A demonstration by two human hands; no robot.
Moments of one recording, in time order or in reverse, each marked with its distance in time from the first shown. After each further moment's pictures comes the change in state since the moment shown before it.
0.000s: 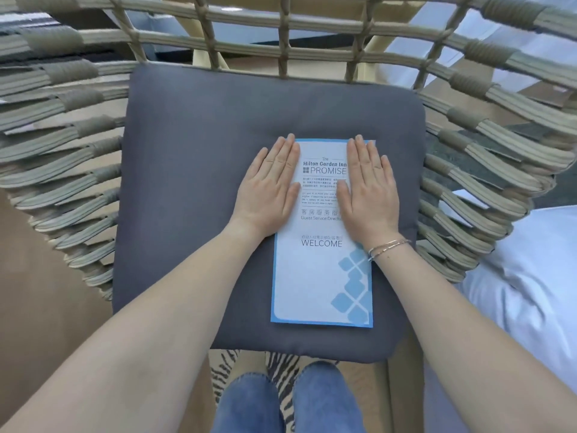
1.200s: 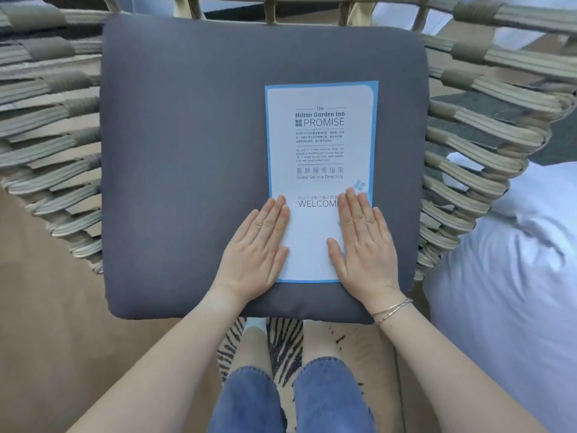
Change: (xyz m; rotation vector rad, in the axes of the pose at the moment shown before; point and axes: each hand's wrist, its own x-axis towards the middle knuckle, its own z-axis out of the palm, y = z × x) left_hand -0.152 0.039 0.036 -0.002 -0.054 0.097; right_hand -0.153 -0.023 0.023 -0.050 -0.032 -0.039
